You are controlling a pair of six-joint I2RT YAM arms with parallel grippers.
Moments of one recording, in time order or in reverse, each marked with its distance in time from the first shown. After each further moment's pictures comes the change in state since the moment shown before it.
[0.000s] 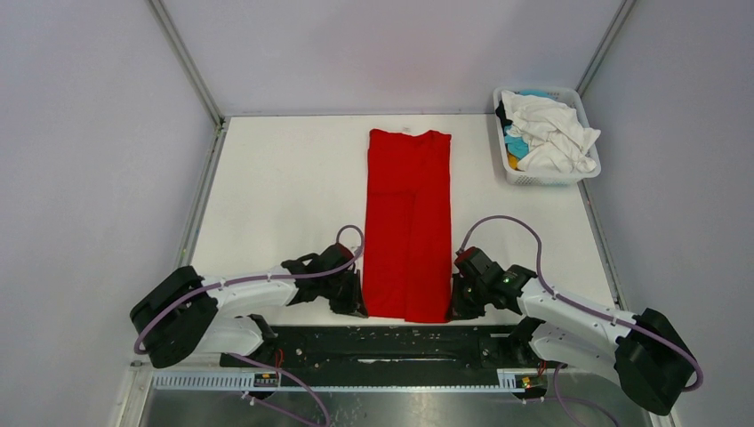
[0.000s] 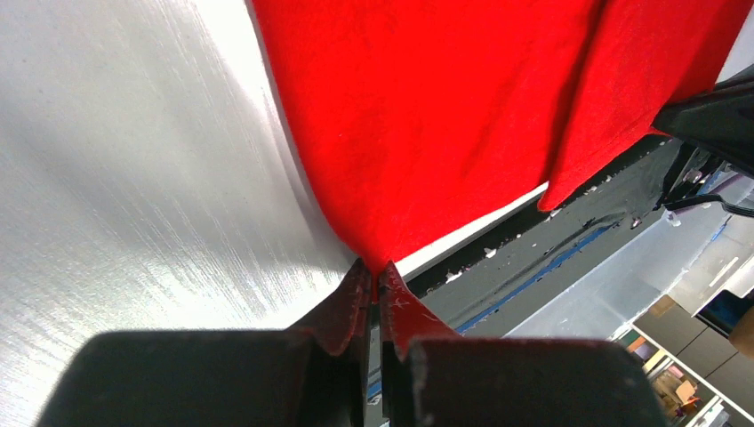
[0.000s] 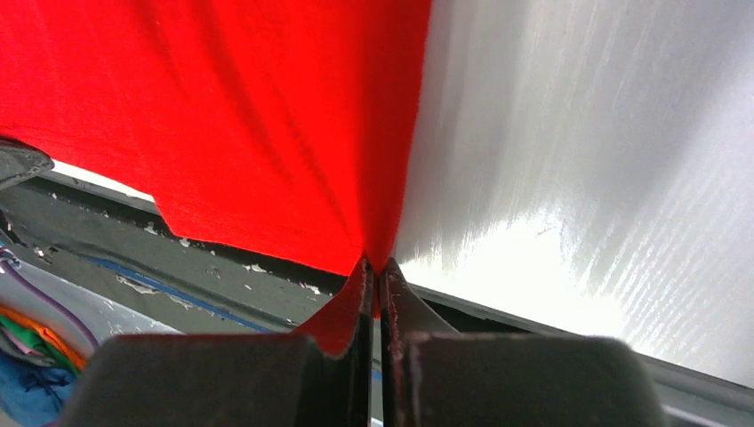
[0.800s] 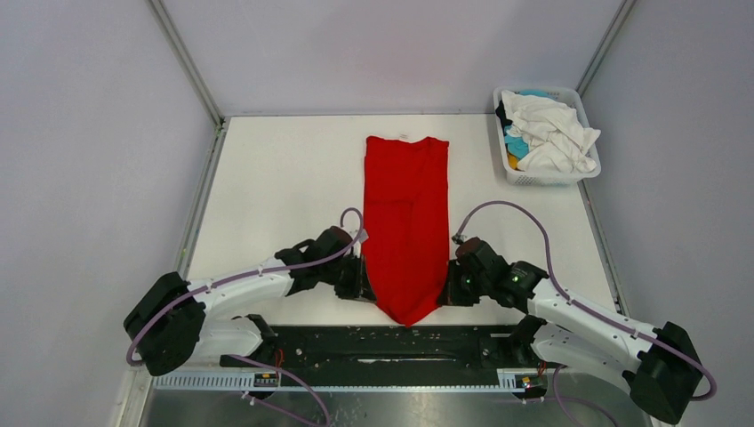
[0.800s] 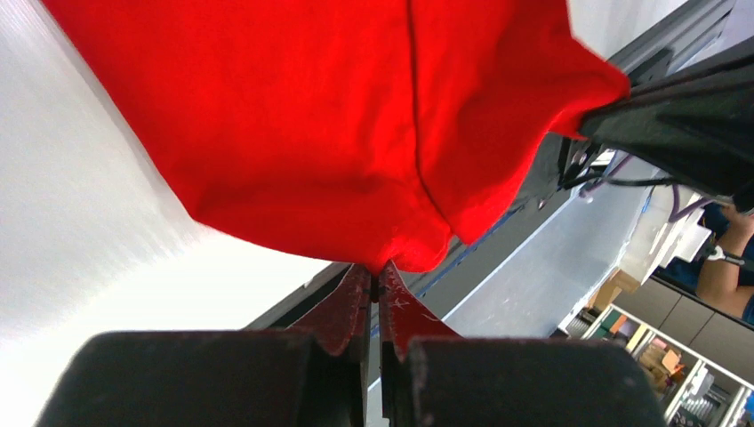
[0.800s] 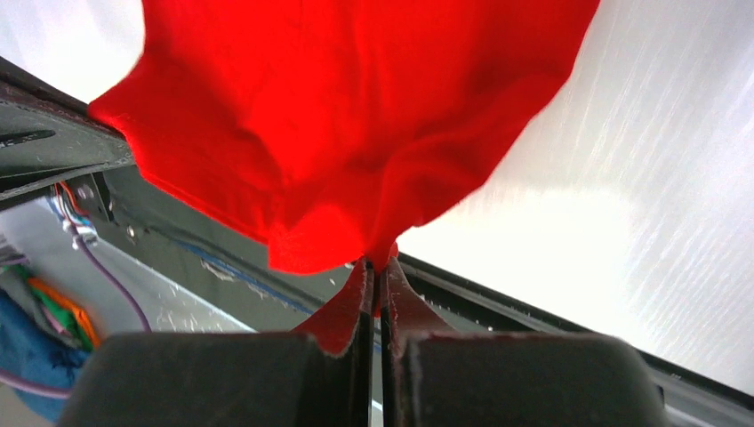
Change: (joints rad) left arm 0.067 -0.065 0.101 -0.034 0.097 0.055; right arm 0.036 -0.099 0.116 -0.024 0.037 -0.028
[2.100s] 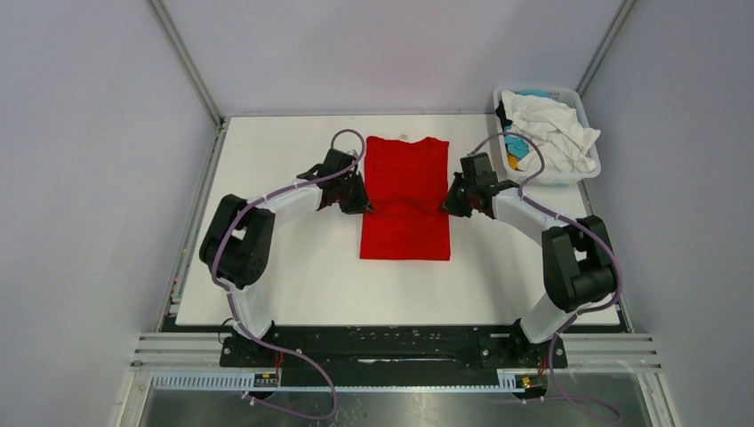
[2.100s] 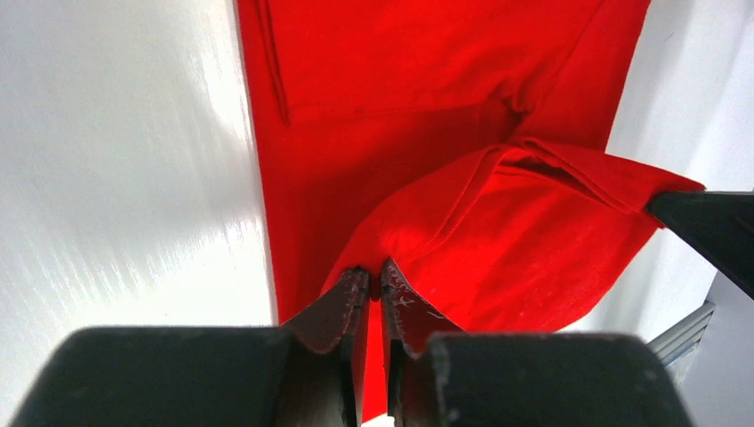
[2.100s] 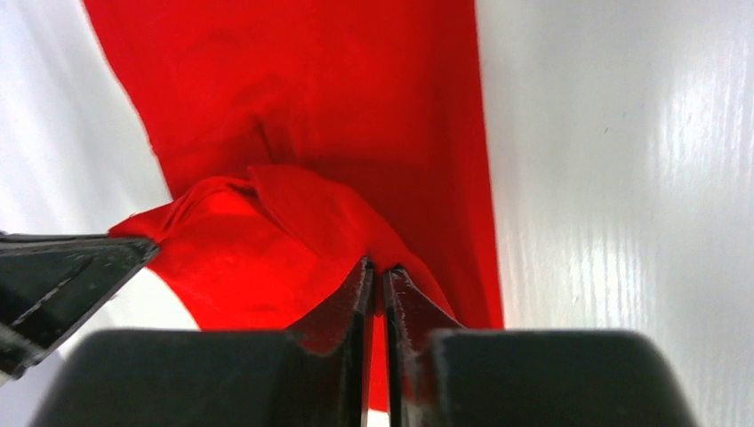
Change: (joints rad) left arm 0.369 0.628 0.639 -0.005 -0.154 0.182; right arm -0.482 0.753 0.518 0.301 0.040 -0.105
